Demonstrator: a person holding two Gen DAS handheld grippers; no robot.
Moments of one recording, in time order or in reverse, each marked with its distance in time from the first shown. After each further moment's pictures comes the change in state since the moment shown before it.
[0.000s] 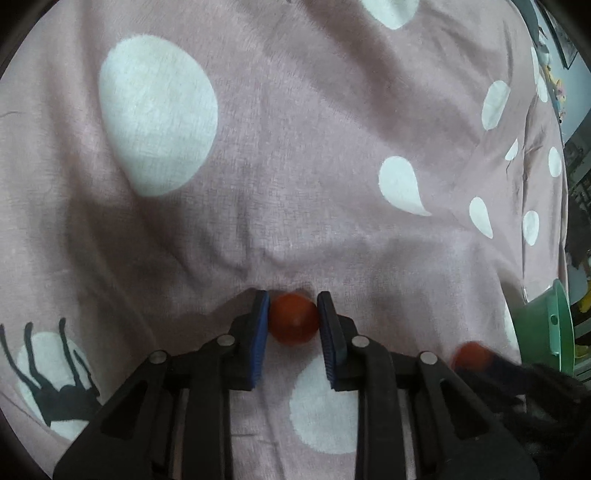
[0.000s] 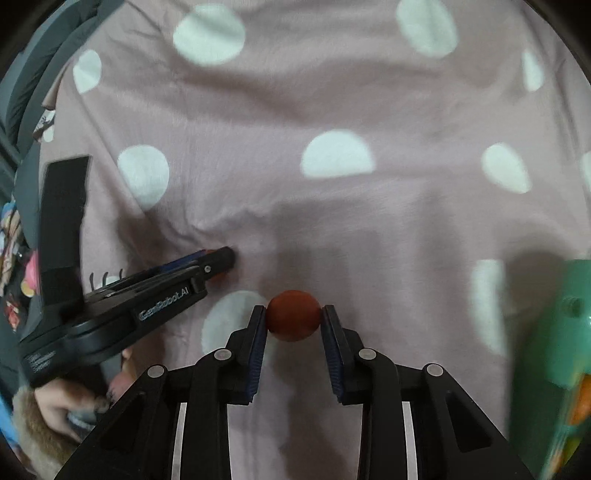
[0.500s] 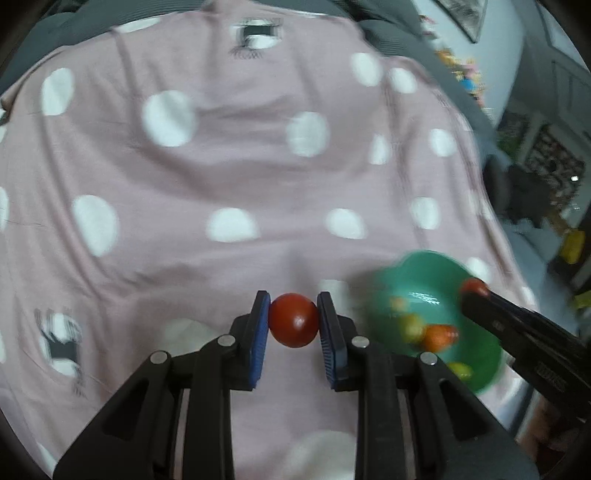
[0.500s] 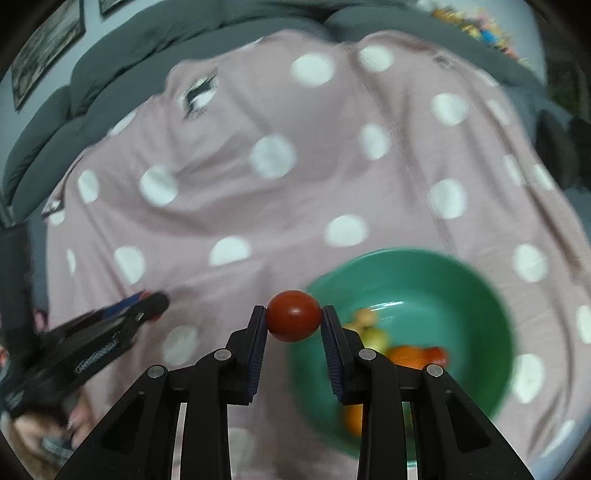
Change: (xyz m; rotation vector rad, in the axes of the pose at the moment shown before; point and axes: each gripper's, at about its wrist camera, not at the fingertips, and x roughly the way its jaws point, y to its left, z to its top) left arm -0.127 -0.150 -0.064 0.218 -0.205 -0.142; right arm -0.154 -0.087 -0.045 0.135 -0.338 -0.167
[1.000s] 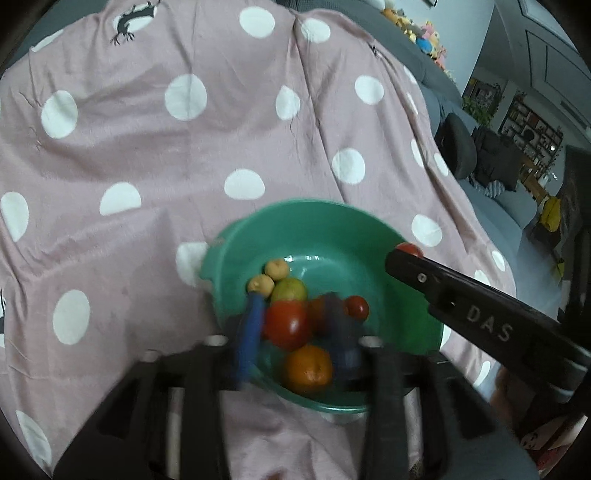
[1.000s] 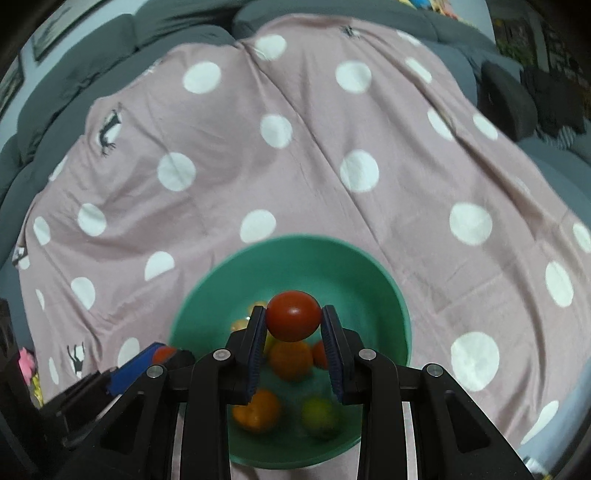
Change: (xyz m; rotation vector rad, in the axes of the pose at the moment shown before) left arm 0.060 -0.119 -0.024 0.067 0.095 -0.062; right arm 0.008 -0.094 -0.011 0.184 0.068 -0.061
